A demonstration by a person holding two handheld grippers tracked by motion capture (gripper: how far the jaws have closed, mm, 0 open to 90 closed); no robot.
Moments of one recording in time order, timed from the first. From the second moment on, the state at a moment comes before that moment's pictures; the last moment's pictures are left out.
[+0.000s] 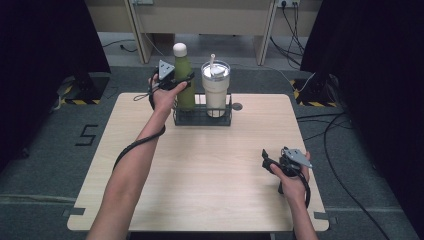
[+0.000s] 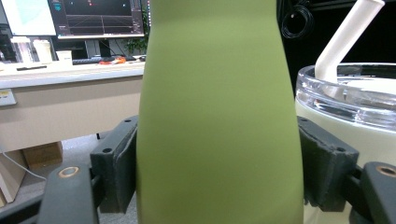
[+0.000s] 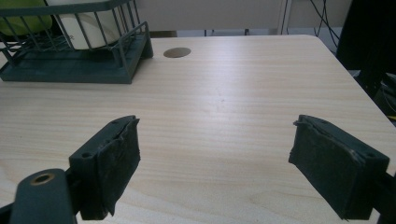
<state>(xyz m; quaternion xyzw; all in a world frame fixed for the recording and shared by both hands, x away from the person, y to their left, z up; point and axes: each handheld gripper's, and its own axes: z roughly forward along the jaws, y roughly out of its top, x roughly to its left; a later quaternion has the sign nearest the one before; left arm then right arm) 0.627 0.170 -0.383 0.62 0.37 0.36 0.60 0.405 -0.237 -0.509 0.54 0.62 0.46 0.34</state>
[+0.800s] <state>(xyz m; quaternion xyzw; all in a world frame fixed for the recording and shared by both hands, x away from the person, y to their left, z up) 0.629 0.166 -0.393 0.63 0.36 0.34 0.59 0.405 -0.235 -0.509 0.53 0.62 0.46 0.34</state>
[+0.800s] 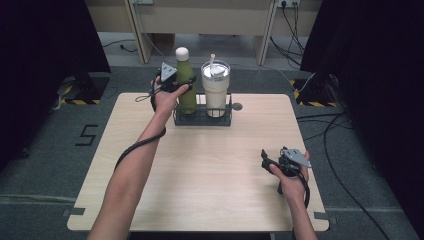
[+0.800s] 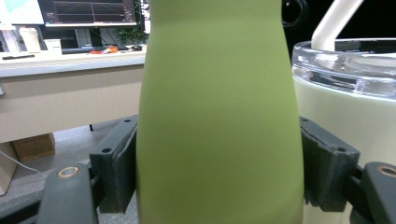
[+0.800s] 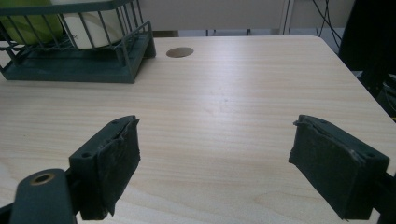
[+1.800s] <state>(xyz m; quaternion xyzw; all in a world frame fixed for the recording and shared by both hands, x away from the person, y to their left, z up) 0.614 0.167 -0.388 0.67 0.33 0.35 0.57 0.404 -0.230 -0.509 0.52 0.63 0.46 0.34</state>
